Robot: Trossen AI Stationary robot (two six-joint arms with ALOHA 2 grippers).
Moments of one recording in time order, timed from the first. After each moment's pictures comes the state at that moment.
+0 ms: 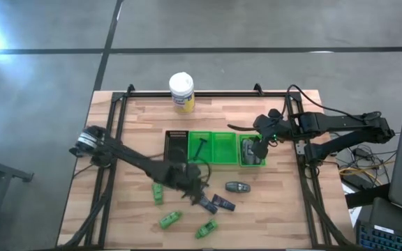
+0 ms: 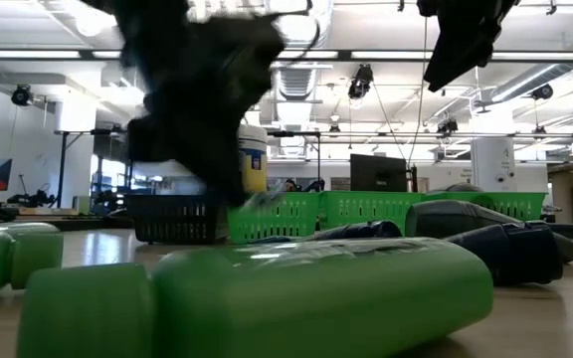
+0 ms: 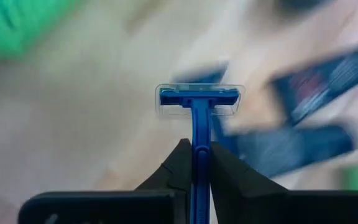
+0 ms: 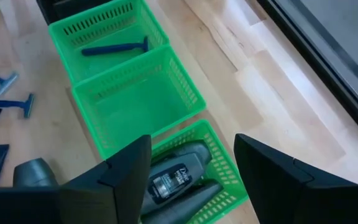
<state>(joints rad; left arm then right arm) -0.34 1.79 1.19 -0.45 -0.19 -1.04 0.03 1.11 1.08 -0.94 0.34 0.44</state>
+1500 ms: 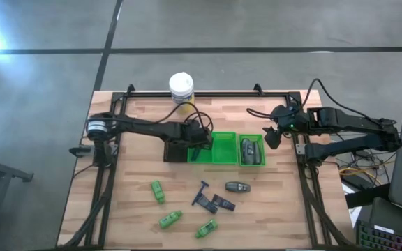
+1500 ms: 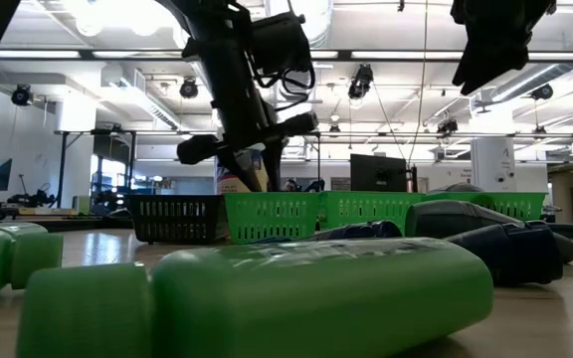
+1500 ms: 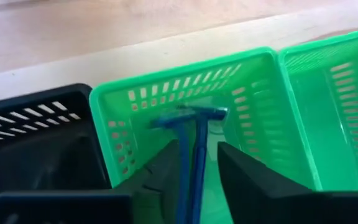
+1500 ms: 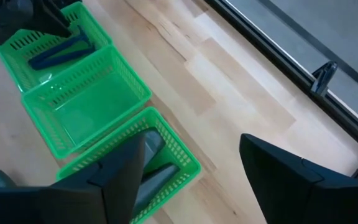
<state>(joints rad) 0.09 1.84 1.32 -0.60 -0.32 -1.18 -0.11 0.90 1.00 -1.04 0.37 0.46</state>
